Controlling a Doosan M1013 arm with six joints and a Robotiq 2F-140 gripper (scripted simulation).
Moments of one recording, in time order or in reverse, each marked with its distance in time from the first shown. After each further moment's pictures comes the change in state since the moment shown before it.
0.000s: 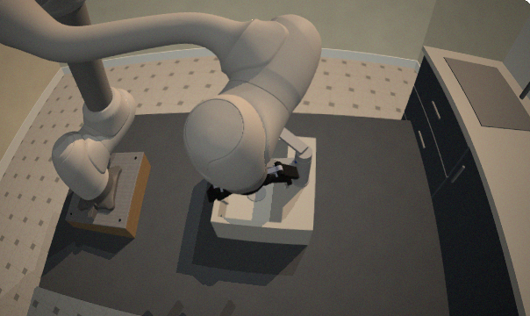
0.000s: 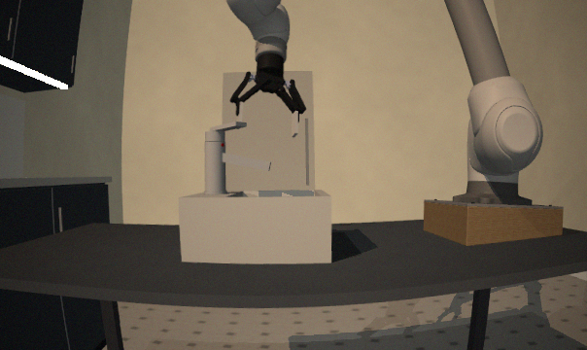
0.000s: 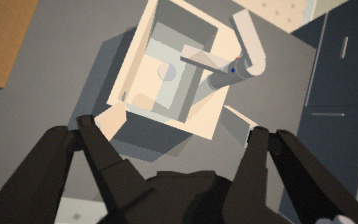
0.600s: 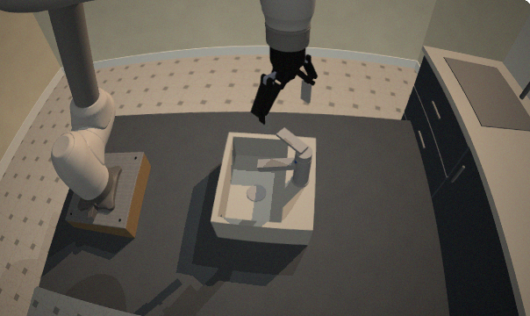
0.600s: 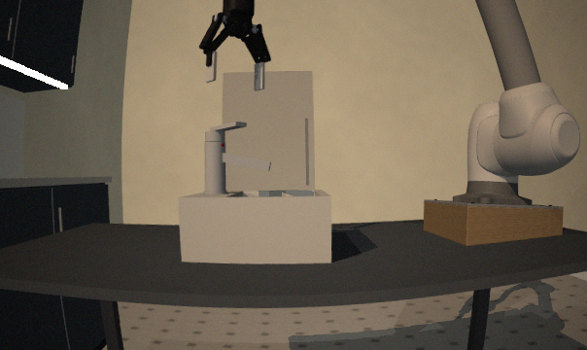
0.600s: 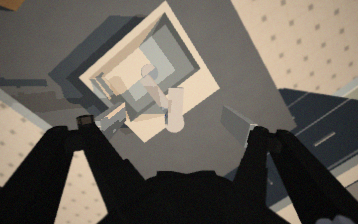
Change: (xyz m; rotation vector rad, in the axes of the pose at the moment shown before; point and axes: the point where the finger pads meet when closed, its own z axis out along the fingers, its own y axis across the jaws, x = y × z) arm 0.162 0.122 -0.020 0.219 -0.275 -0.523
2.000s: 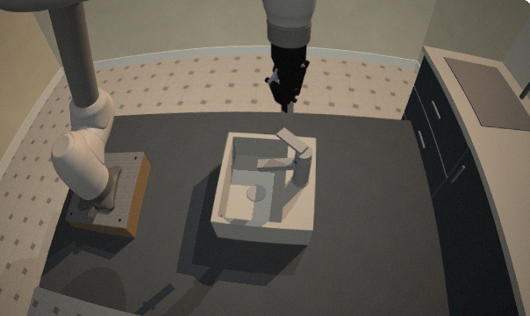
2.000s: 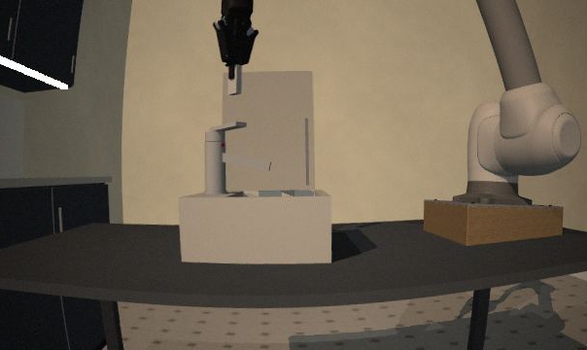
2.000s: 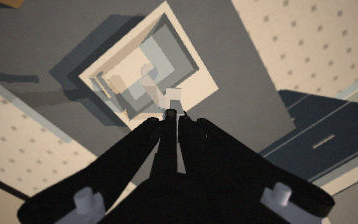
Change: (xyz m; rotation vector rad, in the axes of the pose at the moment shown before) arm 0.002 0.006 -0.003 0.011 -0.009 -0.015
